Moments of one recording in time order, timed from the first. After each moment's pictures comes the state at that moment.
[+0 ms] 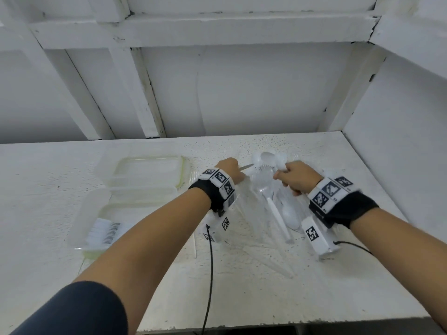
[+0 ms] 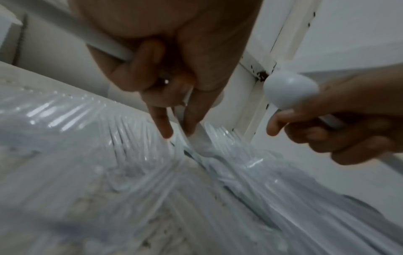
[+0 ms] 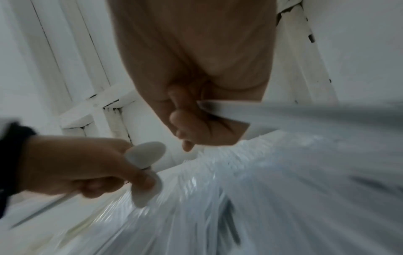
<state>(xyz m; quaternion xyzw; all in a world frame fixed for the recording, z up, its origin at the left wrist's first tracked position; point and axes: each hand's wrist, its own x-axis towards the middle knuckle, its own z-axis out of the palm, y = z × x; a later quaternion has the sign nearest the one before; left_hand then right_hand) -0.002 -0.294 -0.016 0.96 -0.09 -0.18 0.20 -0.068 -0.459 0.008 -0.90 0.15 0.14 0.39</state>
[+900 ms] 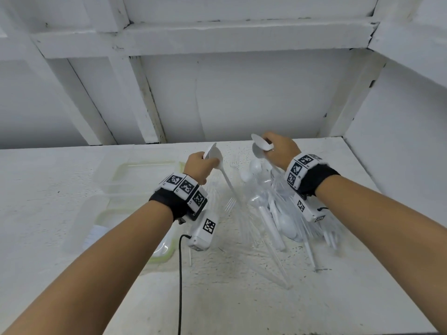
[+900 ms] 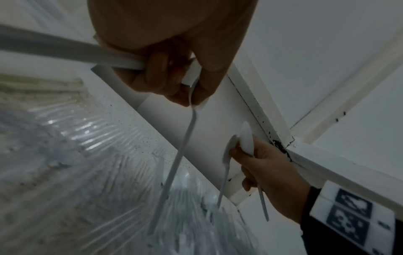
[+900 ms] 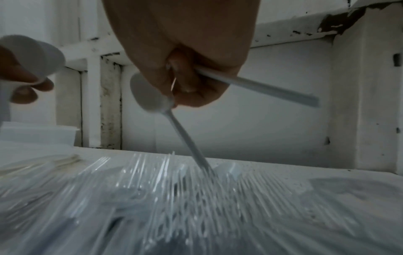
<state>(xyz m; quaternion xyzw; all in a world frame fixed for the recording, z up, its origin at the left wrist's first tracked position) -0.001 -0.248 0.005 0.80 0.08 -0.10 0.59 0.006 -0.462 0.014 -0.96 -0.04 -0.06 0.26</state>
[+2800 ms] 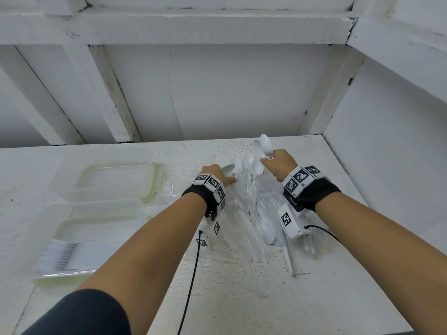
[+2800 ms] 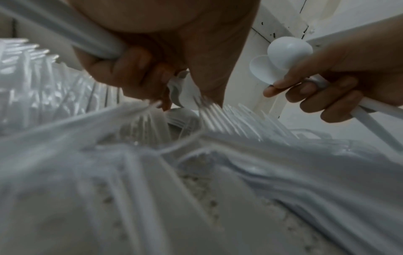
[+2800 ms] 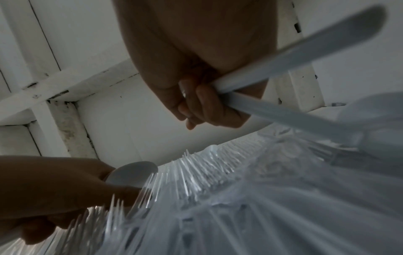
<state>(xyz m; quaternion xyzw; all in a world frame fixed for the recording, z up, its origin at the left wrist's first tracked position) 0.024 -0.332 -0.042 0.96 -0.01 -0.19 0.22 -0.004 -0.497 -0.010 -0.89 0.19 0.05 0.41</state>
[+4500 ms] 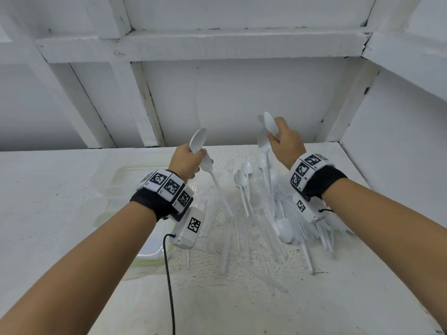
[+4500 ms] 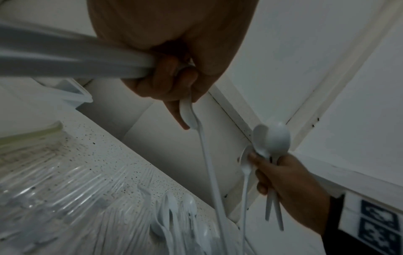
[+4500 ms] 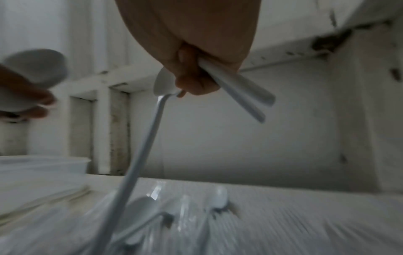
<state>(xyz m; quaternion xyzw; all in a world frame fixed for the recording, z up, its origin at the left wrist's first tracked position) -0.018 -0.233 0.043 0.81 0.05 -0.03 0.59 0.000 -0.462 0.037 -0.92 -0.02 -0.18 0.34</state>
